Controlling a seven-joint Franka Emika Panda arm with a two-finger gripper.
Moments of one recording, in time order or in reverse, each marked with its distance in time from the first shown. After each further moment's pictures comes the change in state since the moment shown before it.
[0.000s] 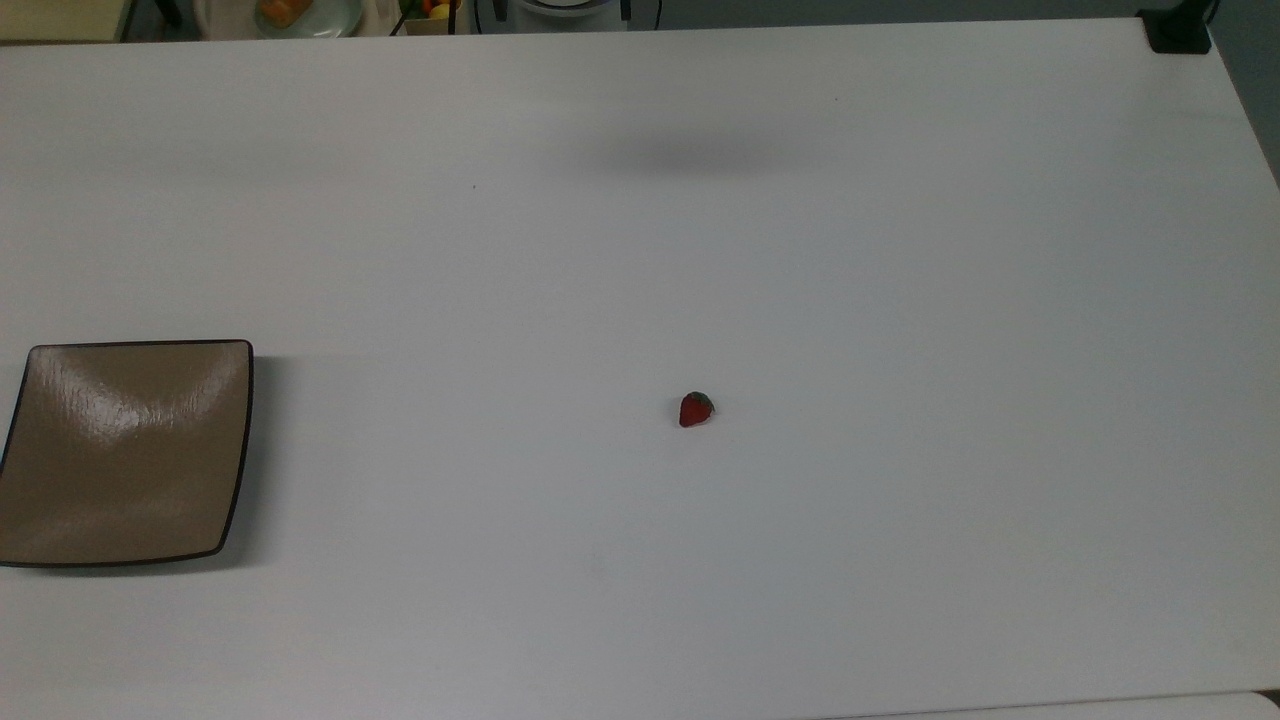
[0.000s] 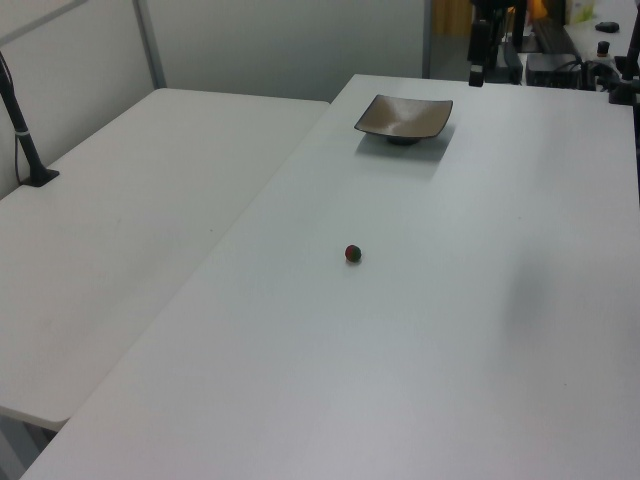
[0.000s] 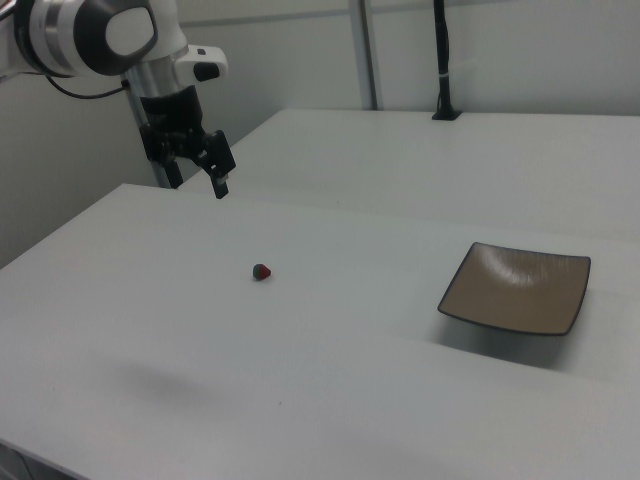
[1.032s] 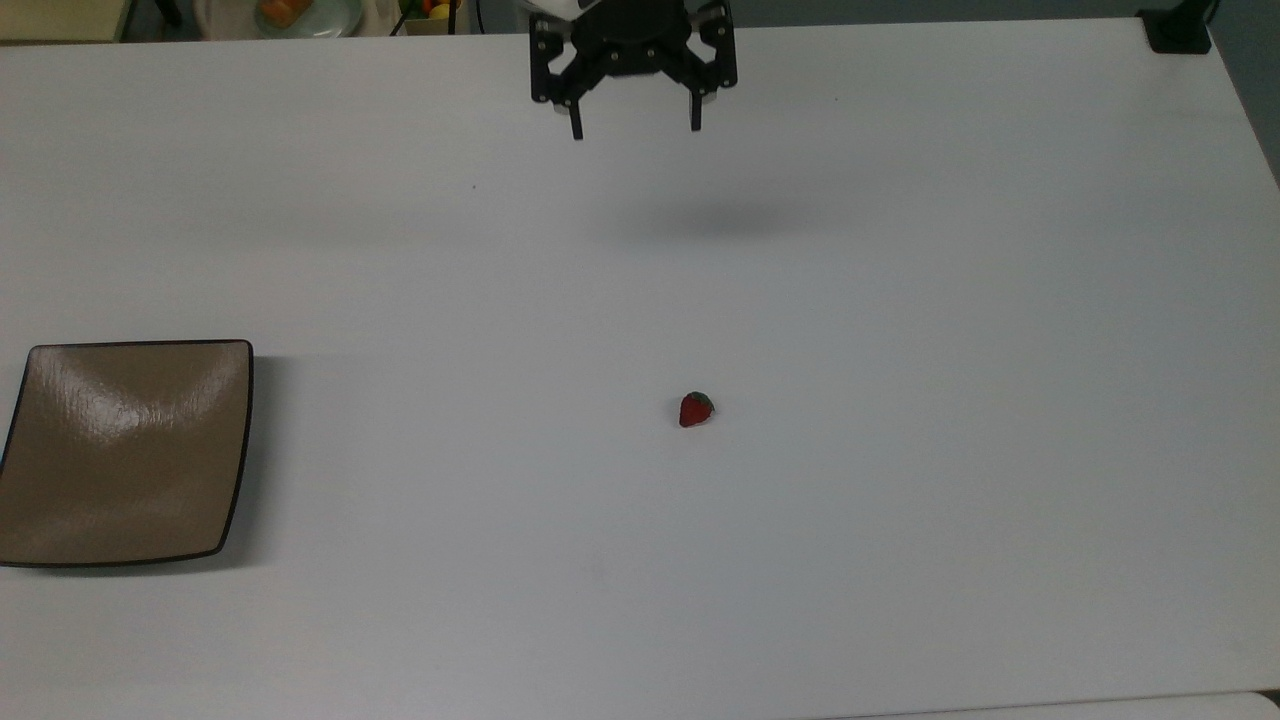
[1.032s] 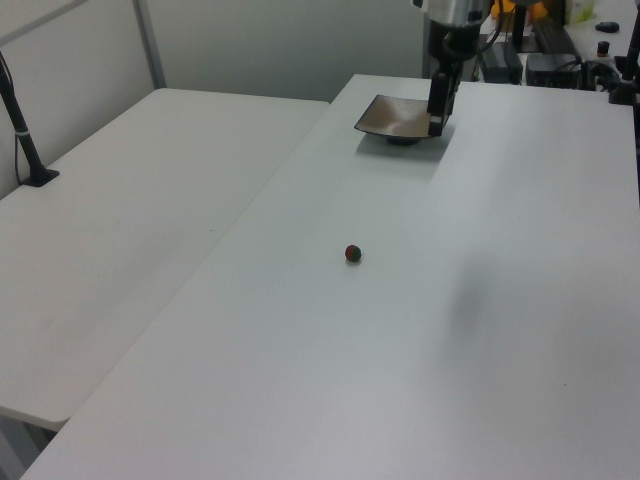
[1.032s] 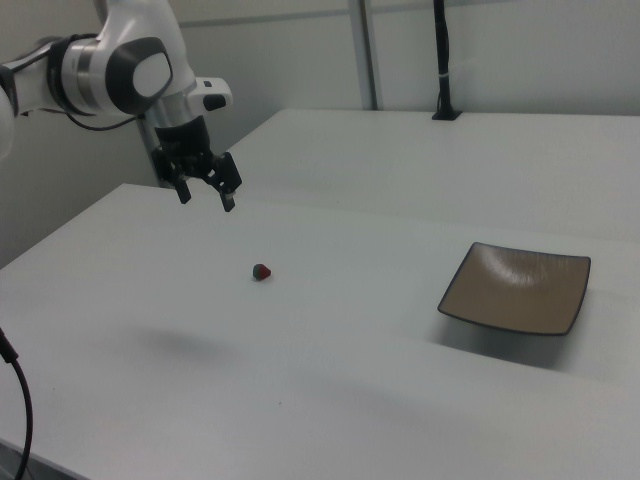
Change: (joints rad) arm 0.084 0.139 0.002 -0.008 0.000 0.191 0.000
